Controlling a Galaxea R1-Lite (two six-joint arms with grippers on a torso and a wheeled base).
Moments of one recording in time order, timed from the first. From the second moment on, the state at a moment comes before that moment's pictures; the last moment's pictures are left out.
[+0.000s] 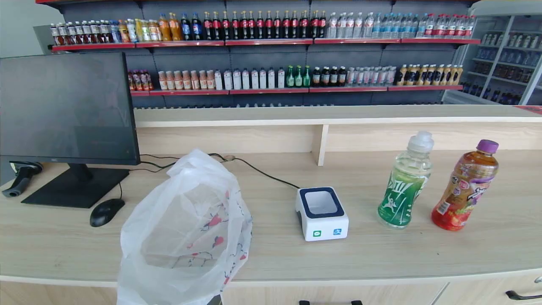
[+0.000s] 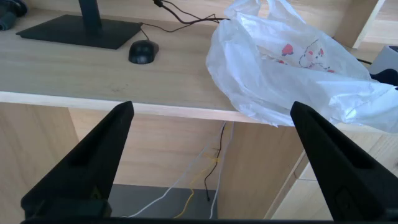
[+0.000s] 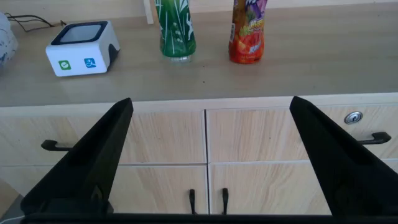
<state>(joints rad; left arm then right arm) 0.00 0.00 0.00 0.00 0.00 -0.02 0.00 0.00 0.00 0.00 0.01 0.03</state>
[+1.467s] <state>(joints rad) 0.00 0.00 0.00 0.00 0.00 -0.02 0.00 0.69 -0.44 -0.51 0.02 0.05</state>
